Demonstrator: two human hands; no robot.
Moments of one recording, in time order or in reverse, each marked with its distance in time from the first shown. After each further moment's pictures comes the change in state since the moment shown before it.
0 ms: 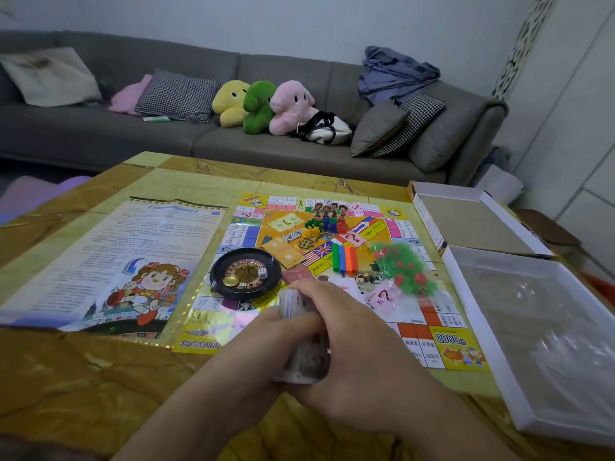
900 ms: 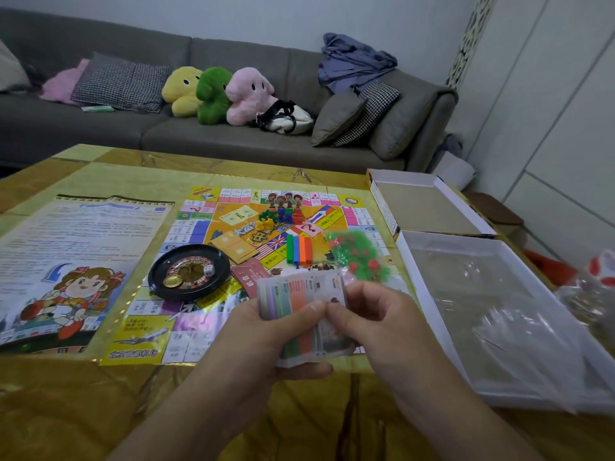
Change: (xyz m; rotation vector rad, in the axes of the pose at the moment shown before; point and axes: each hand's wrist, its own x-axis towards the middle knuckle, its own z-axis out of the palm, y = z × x) left_hand 0.023 -0.017 0.048 -0.106 0.011 0.055; right_hand -0.041 0.056 -0.035 0.699 0.310 0.584
